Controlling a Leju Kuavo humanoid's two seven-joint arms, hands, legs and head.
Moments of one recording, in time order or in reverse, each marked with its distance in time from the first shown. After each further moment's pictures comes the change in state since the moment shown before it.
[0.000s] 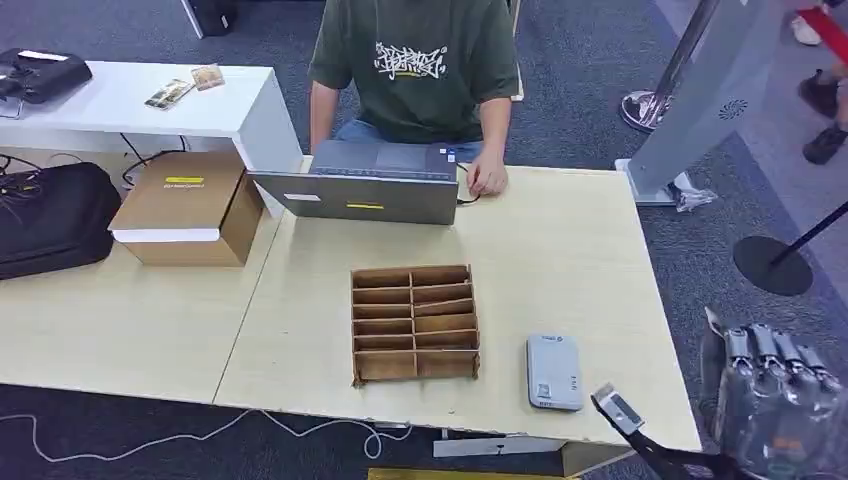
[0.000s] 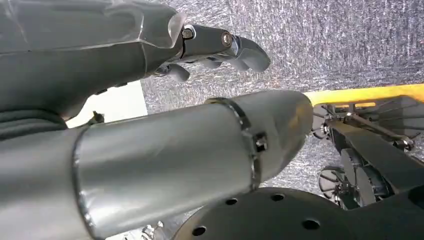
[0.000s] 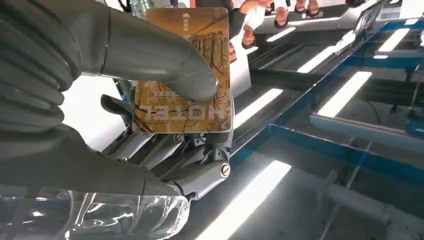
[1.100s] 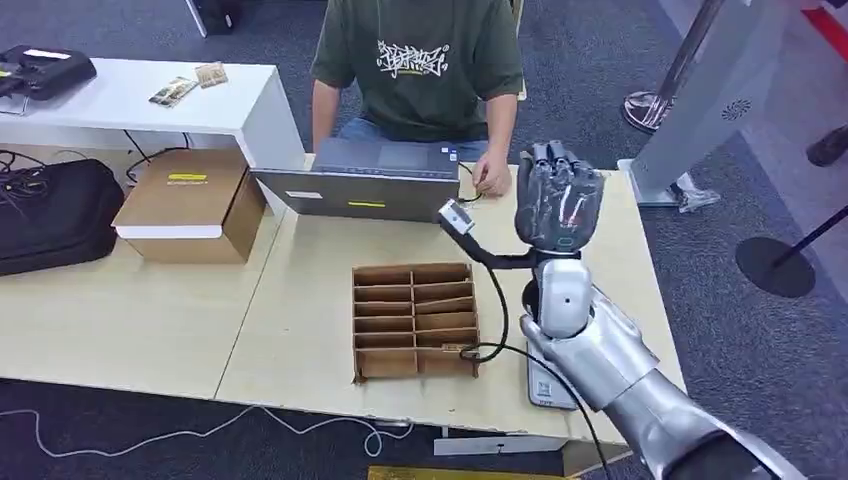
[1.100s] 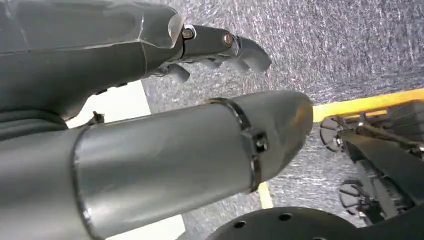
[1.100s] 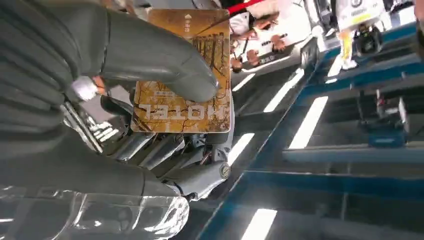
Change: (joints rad) left arm -0.033 0.039 0.000 -0.028 -0.147 0.002 0.039; right arm -0.865 -0.489 1.191 0.907 0.001 0.001 1.237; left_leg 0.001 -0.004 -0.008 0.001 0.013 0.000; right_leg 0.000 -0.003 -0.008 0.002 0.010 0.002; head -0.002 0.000
